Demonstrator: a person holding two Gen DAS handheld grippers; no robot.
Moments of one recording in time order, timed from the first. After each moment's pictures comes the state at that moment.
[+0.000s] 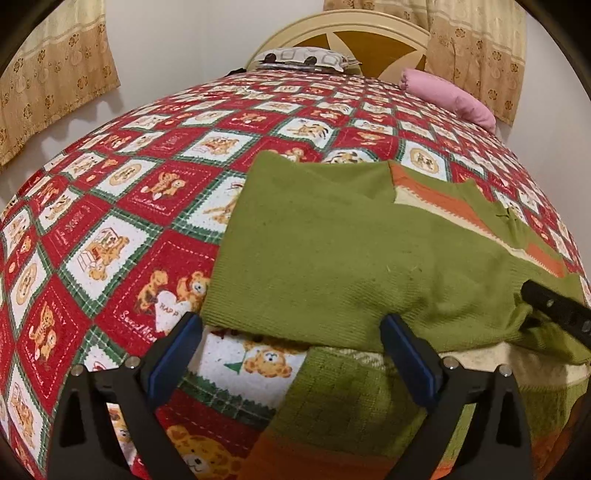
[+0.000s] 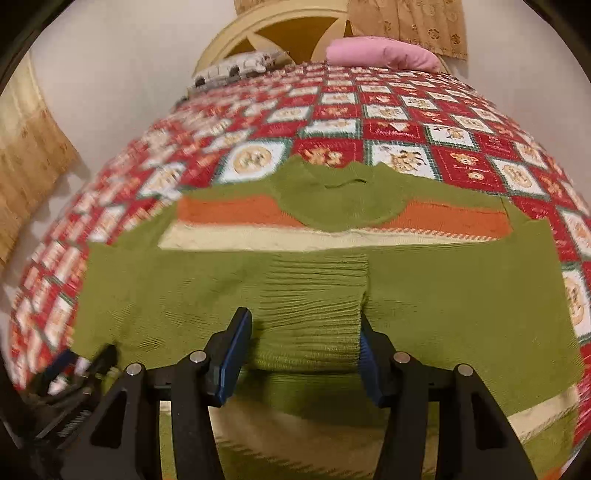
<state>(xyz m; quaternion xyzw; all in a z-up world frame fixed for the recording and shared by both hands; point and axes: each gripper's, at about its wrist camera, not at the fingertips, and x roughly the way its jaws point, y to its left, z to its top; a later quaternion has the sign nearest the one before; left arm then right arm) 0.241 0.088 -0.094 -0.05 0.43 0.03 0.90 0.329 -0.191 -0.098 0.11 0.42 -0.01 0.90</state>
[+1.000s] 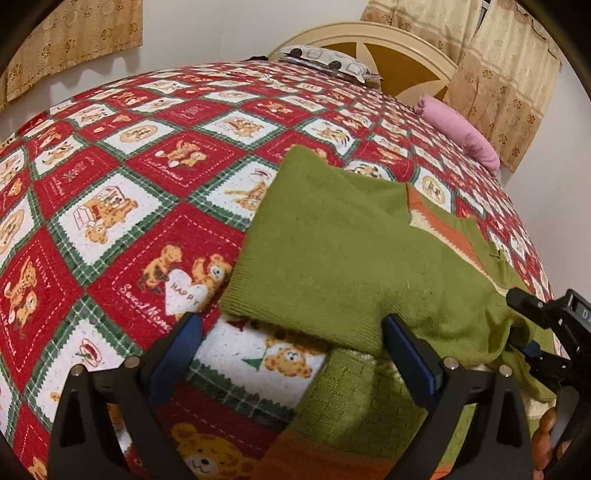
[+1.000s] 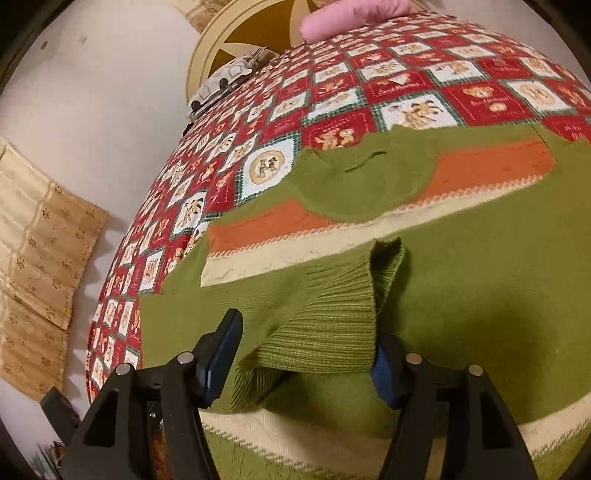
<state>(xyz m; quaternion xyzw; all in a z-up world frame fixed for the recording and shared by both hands) 0.238 0.122 -0.100 -0.16 0.43 0.02 0.89 0.356 -0.201 -0.111 0.27 0.44 0.04 0.86</state>
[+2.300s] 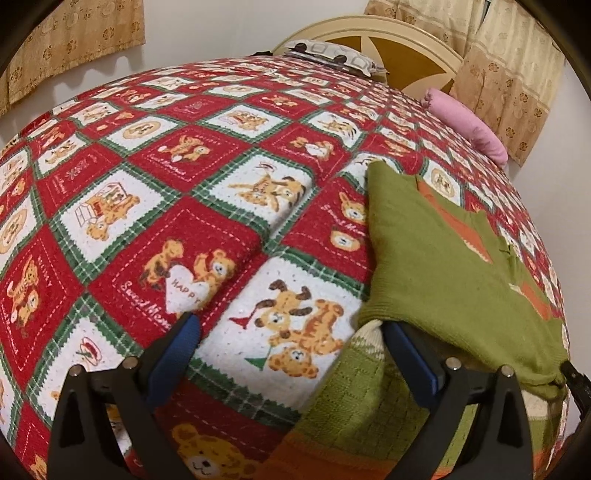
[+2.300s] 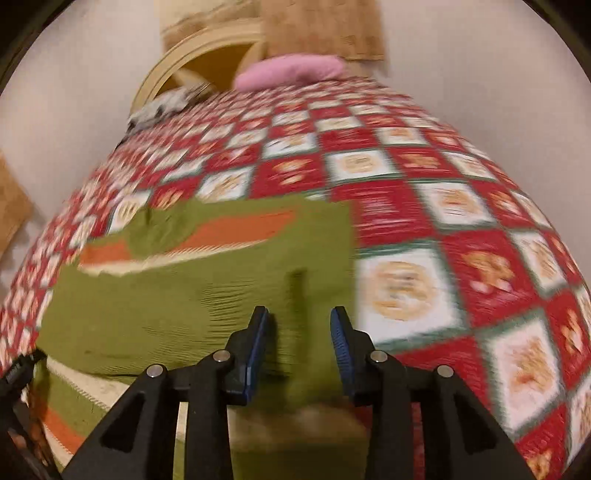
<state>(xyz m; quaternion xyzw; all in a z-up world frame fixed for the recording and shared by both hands) 0.240 0.119 -0.104 -0.14 0.44 0.03 0.89 0.256 -0.362 -0.085 0.13 0.39 -0.14 0.90</state>
